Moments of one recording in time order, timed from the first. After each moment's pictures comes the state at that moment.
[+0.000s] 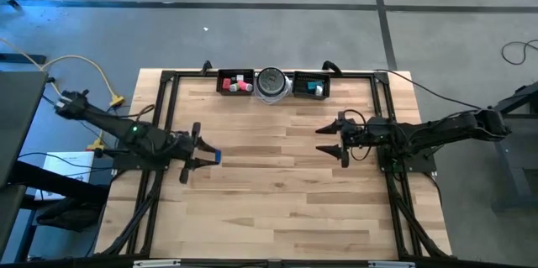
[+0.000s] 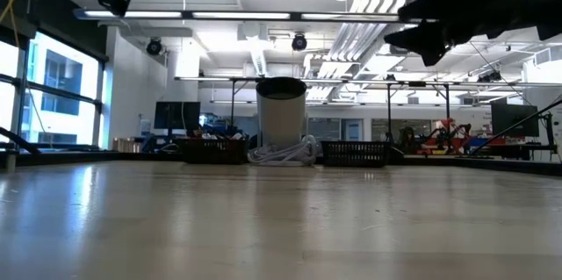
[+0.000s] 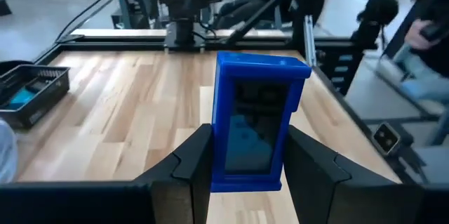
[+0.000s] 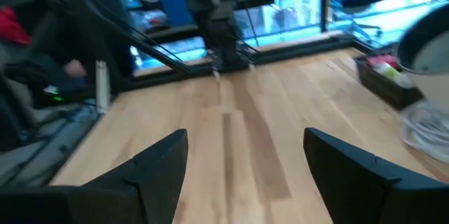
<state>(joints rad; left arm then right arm) -0.42 0.58 0.47 -0.06 -0.30 -0.12 0.01 0.81 0.26 0.42 0.03 0.21</state>
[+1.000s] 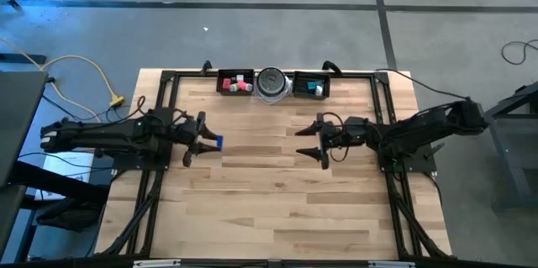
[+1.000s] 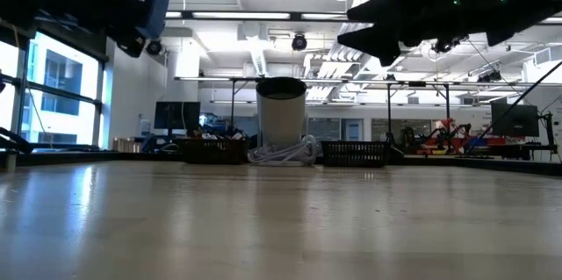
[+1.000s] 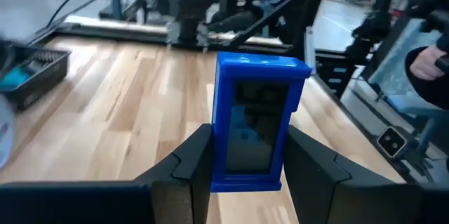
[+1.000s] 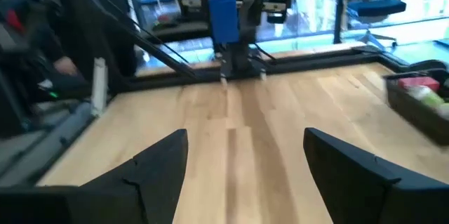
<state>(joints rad) 0.12 0.48 0.29 0.08 0.28 -0.10 0.00 1.25 0.39 0.78 -0.06 0.16</state>
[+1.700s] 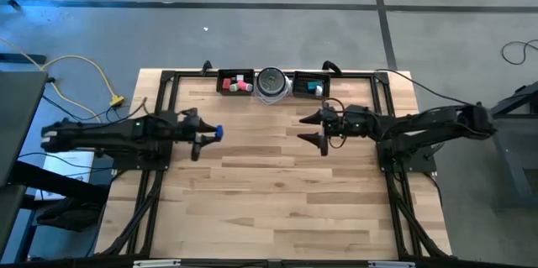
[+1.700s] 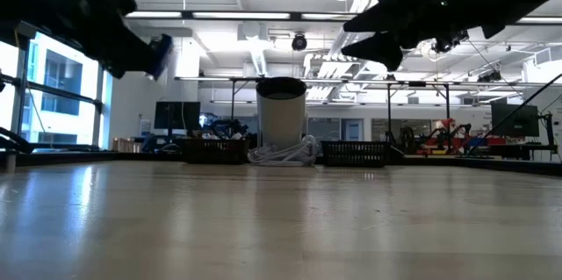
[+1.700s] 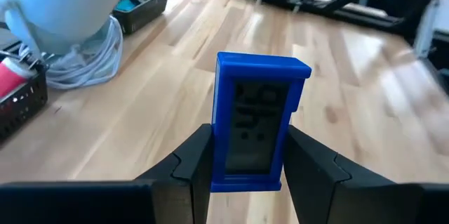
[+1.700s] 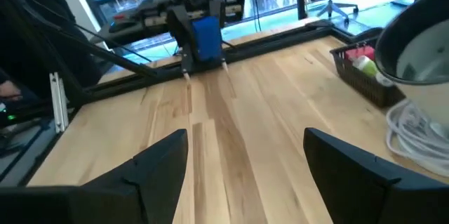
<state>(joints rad) 0.10 0.46 0.29 -0.15 -0.03 -0.20 -0.13 1.14 0.45 0.51 -0.05 0.24</state>
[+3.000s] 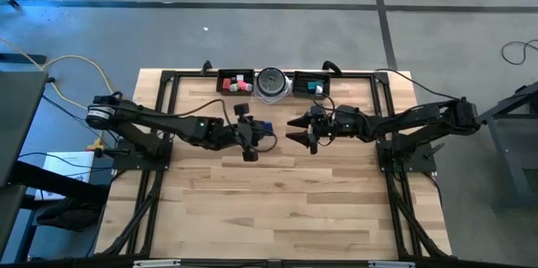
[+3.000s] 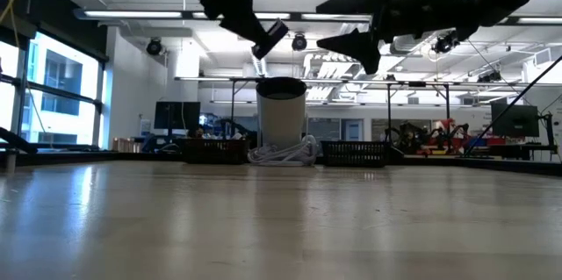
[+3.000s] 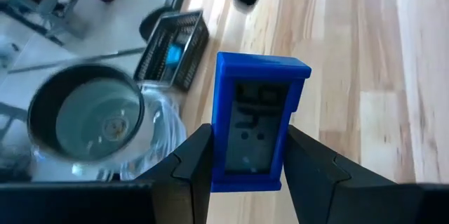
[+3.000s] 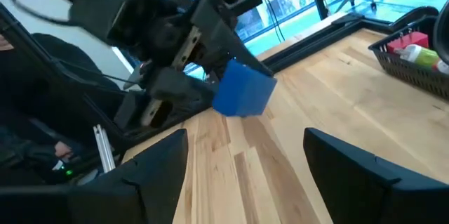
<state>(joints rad) -0.12 1.45 1.10 -0.31 -0.58 0.14 -0.11 1.33 0.54 0.70 -0.08 0.49</state>
